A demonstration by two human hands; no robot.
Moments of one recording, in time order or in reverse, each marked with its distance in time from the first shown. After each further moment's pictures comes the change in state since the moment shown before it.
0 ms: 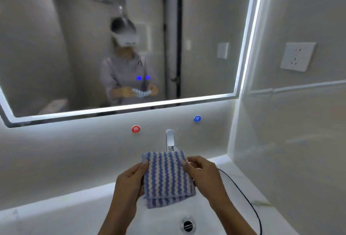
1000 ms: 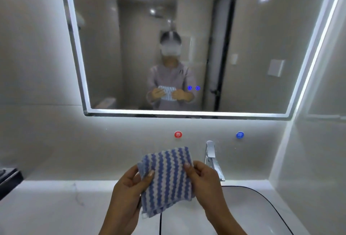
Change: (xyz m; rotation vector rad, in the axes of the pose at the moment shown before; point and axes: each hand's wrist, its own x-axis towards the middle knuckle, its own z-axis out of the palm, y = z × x) left_hand -0.054 0.042 -0.087 -0.260 0.115 0.135; right_hand -0.031 -0.068 0.090 0.255 -0.199 -0.120
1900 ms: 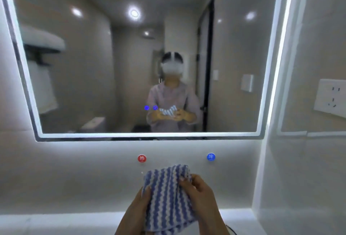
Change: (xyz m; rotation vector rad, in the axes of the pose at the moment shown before) left_hand 0.059 -0.101 0.159 0.100 -0.039 -0.028; right_hand 0.084 0.029 -0.163 0.202 -0.002 0.133
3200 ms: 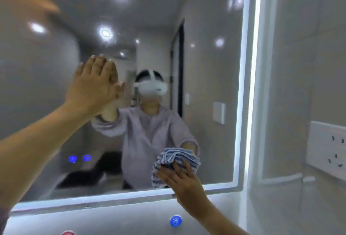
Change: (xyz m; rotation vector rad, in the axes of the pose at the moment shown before) left_hand 0.267 0.264 0.181 1.738 0.553 1.266; right_hand 0.288 -0.029 -0.125 -1.480 0.150 -1.404
